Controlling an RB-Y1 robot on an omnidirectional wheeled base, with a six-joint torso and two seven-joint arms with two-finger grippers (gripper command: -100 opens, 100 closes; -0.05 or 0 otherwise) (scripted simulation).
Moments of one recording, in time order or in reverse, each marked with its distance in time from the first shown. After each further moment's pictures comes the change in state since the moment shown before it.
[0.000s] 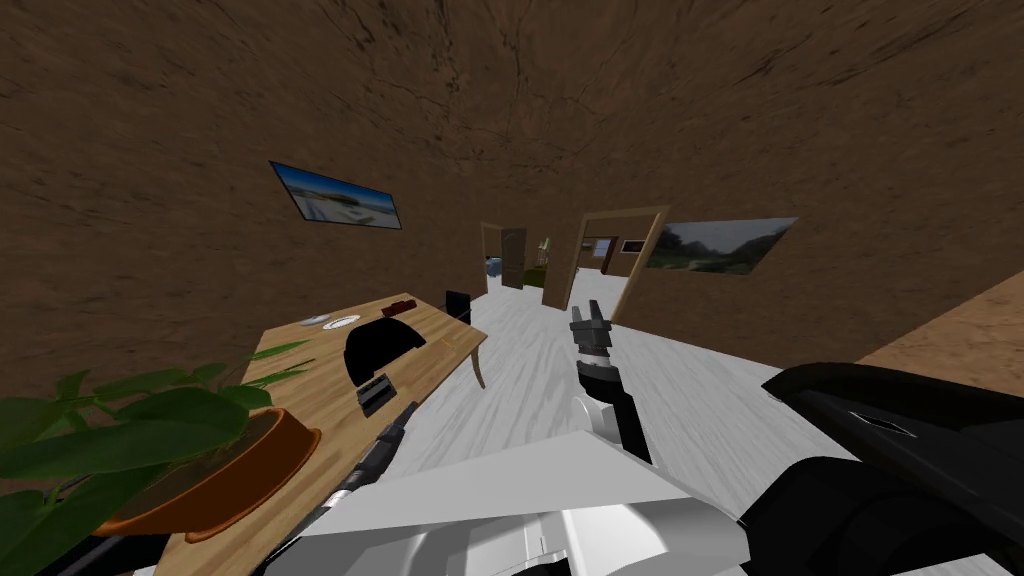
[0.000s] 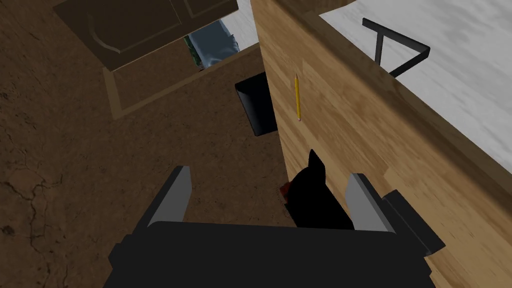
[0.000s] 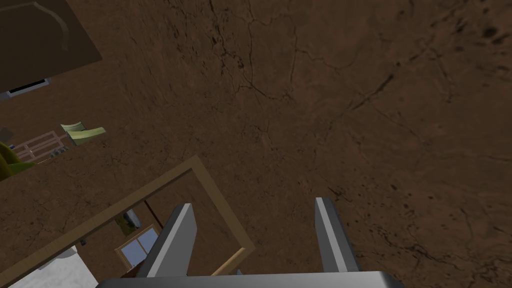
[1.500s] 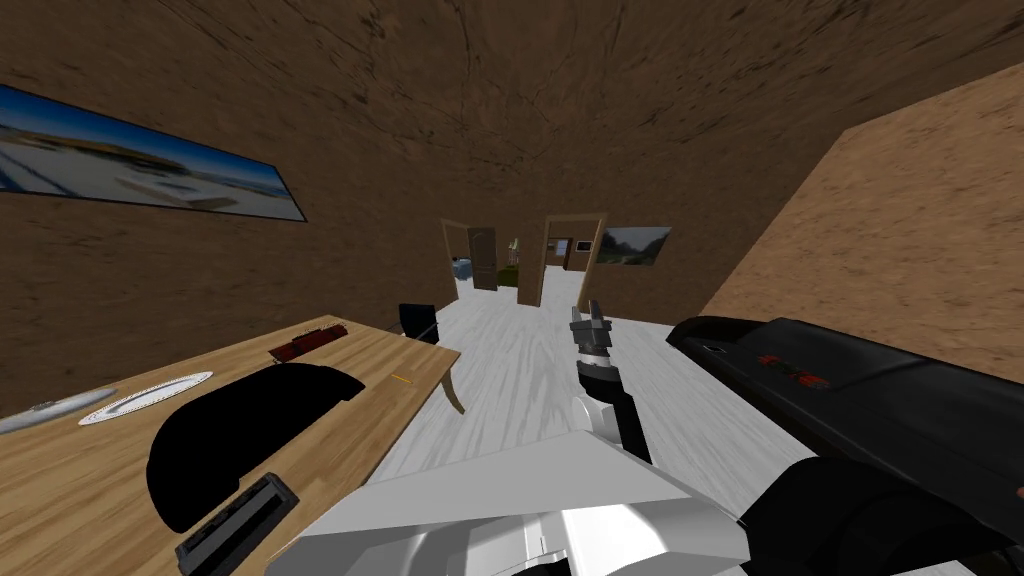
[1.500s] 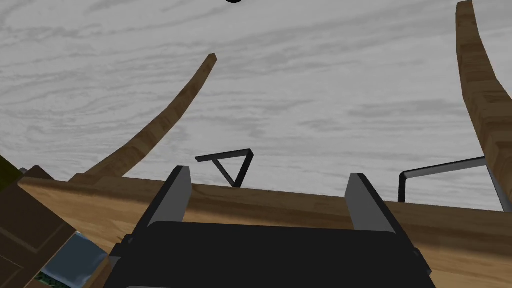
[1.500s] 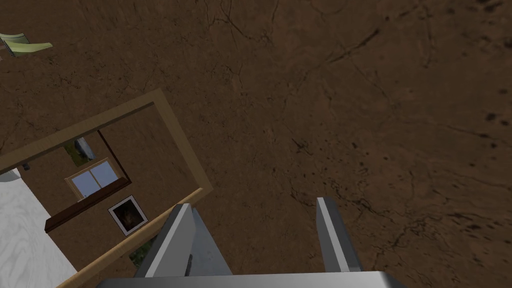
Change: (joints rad) left arm 0.148 0.440 -0.181 0.286 0.211 0.215 -0.064; right arm 0.000 0.000 0.000 0.000 0.000 0.000 0.000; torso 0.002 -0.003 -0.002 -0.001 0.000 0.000
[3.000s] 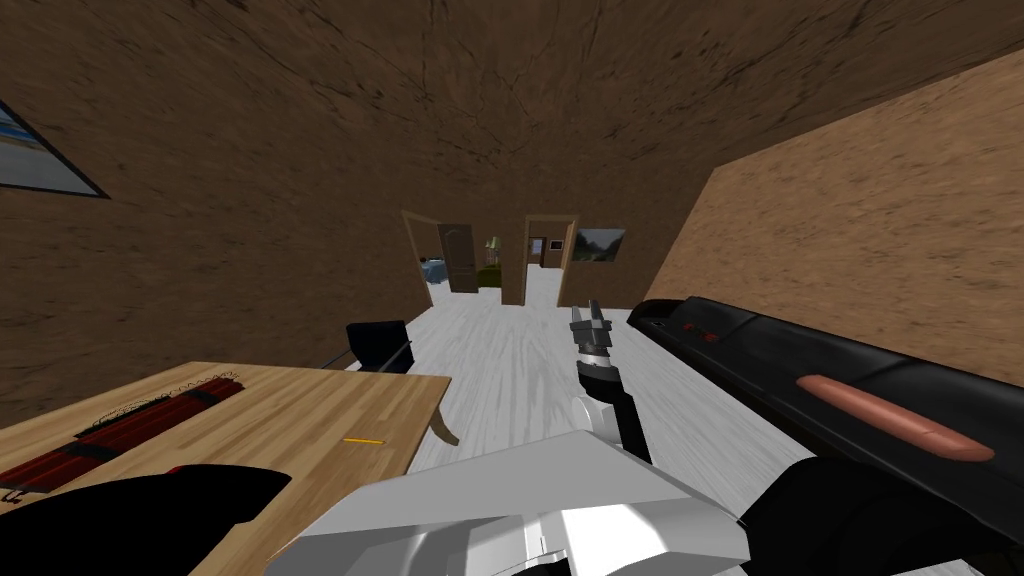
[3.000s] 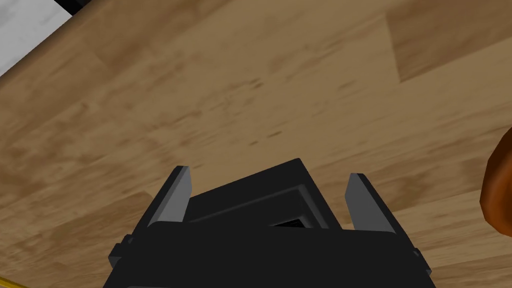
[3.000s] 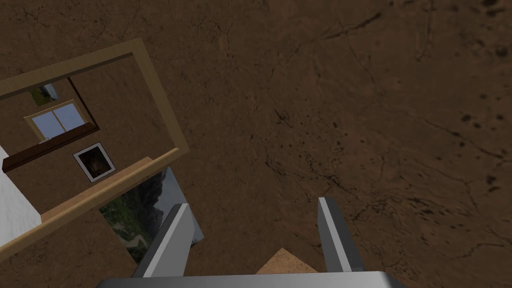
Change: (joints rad) left arm -0.018 0.188 -0.156 0.213 0.100 0.012 0.035; right arm 0.000 0.000 0.000 0.000 0.000 0.000 0.000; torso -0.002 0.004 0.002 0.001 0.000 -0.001
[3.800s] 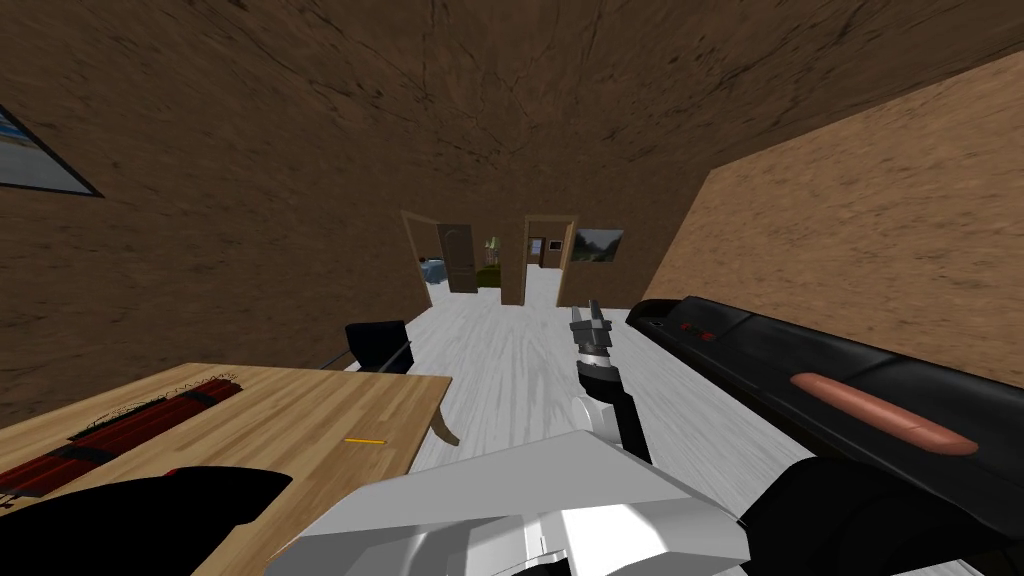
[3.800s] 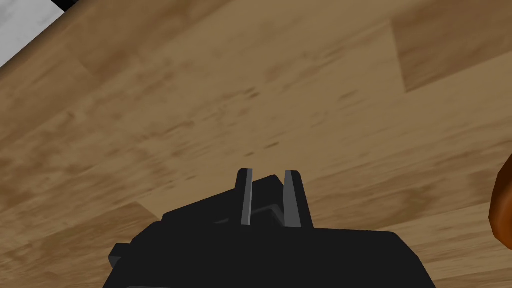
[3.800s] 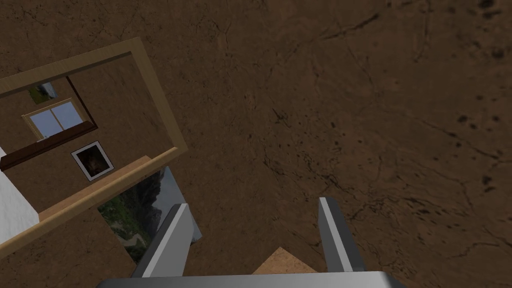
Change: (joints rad) left arm -0.022 -0.046 -0.008 0.030 -0.025 0.007 0.000; right arm 0.000 0.000 0.000 0.000 0.000 0.000 0.000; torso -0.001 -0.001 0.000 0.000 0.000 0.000
